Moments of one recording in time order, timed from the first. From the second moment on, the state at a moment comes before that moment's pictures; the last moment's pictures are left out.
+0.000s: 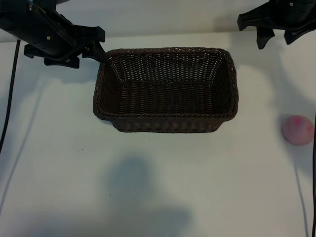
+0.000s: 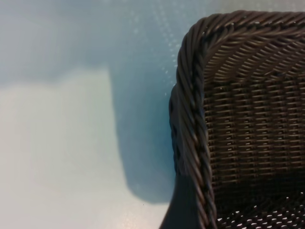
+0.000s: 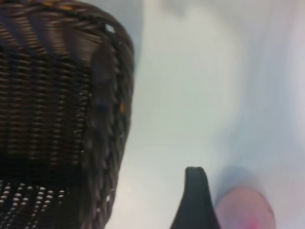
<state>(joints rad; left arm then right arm) -0.17 1.80 -1.40 -0.39 0.78 0.06 0.34 1.91 -1.77 -0.07 1.22 0.17</state>
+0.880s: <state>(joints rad) -0.17 1.80 -1.40 -0.37 0.74 0.07 0.24 1.81 -1.16 -0.10 0.88 0.27</state>
